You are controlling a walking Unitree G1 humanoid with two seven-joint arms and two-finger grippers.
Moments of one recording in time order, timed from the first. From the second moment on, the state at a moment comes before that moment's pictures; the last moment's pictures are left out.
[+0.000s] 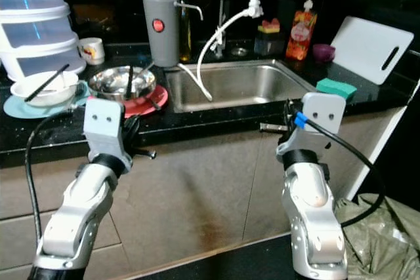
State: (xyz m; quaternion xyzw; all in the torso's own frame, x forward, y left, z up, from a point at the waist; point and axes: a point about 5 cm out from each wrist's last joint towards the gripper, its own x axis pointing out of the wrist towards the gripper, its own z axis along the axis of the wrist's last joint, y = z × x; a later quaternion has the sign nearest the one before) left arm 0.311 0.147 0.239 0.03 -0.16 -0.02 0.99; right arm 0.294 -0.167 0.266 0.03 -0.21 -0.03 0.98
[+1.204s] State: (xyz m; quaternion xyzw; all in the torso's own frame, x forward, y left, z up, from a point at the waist) left arm 0.311 0.145 0.238 0.03 -0.15 -0.02 0.99; right arm 0.294 -0.166 0.266 0.03 -0.21 -0.03 0.98
